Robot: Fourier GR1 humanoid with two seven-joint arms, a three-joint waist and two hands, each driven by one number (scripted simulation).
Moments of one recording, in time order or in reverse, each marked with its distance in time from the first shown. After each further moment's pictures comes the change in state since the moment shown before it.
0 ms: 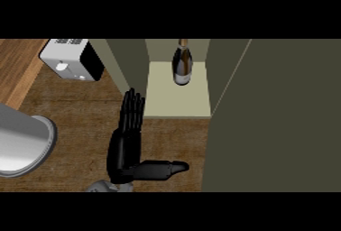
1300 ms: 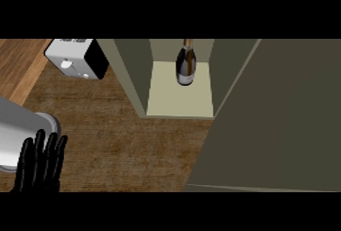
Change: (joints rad) left arm 0.516 0.376 0.179 -0.447 0.101 -0.191 -0.093; right arm -0.138 -0.004 0.354 0.040 0.047 0.061 0.240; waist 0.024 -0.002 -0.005
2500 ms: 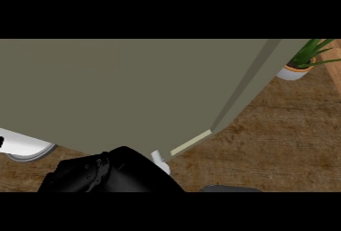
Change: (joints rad) left arm 0.167 0.202 0.367 -0.006 0.276 -0.385 -0.017; right arm -0.956 0.113 0.060 0.558 -0.181 -0.601 0.034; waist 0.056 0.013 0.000
